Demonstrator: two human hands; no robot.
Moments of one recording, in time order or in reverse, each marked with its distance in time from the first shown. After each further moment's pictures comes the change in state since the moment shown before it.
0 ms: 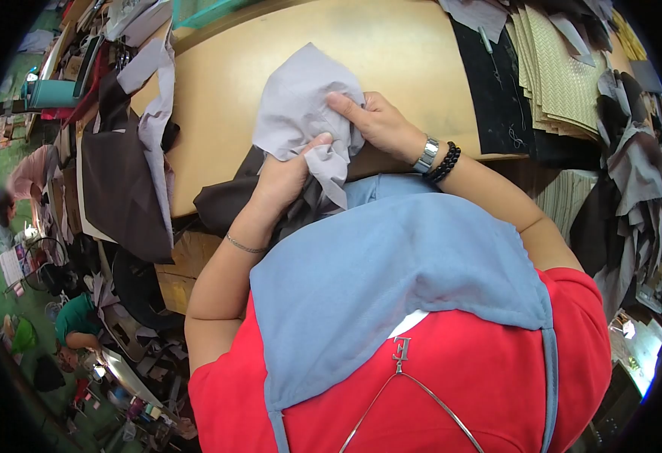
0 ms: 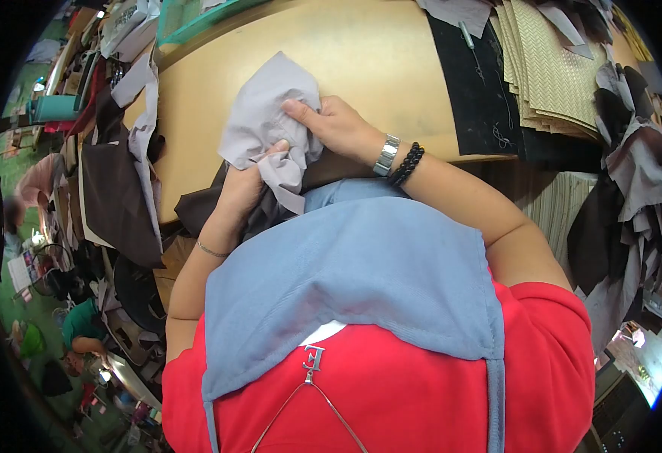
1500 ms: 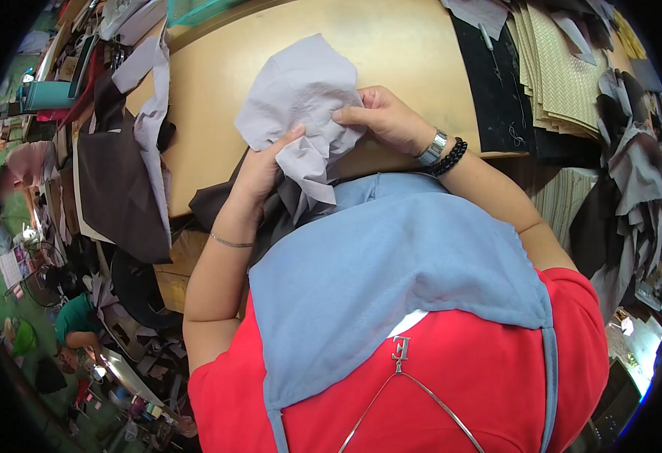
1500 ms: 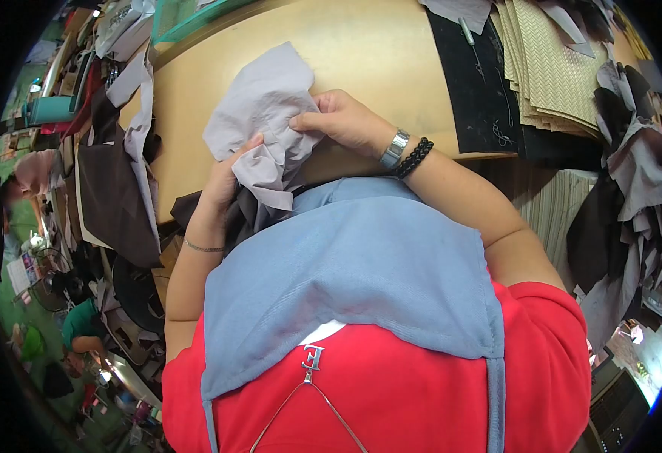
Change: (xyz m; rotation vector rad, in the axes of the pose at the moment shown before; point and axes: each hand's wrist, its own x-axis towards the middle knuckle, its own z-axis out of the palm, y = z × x) left_hand 0.005 0.009 -0.025 -0.061 0.022 -0.167; right_hand -0.004 0.000 -0.013 0.170 -0.119 -0.037
